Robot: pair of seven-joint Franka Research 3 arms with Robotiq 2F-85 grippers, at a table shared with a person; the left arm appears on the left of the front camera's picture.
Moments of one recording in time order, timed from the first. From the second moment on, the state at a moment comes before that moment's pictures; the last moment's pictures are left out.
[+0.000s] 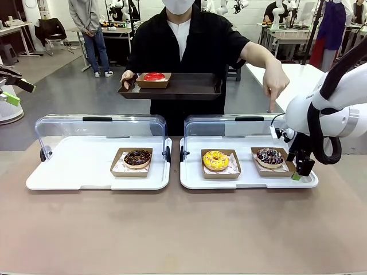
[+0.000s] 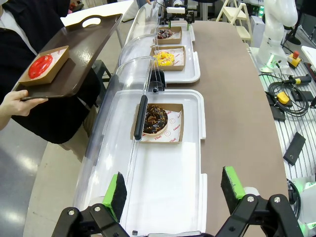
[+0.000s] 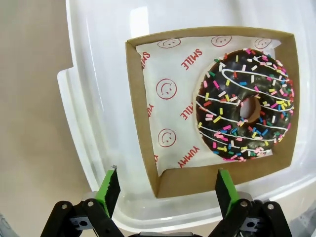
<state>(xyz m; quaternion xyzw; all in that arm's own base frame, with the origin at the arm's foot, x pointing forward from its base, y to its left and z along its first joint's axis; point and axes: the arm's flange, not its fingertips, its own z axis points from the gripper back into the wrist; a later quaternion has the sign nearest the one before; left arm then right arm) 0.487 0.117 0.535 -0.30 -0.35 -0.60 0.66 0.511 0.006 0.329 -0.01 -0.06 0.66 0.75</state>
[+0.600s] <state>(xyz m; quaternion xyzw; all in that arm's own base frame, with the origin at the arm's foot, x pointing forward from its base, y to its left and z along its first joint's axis) 0.487 0.117 0.535 -0.30 -0.35 -0.60 0.66 0.512 0.011 0.330 0.00 -0.07 0.65 0.76</state>
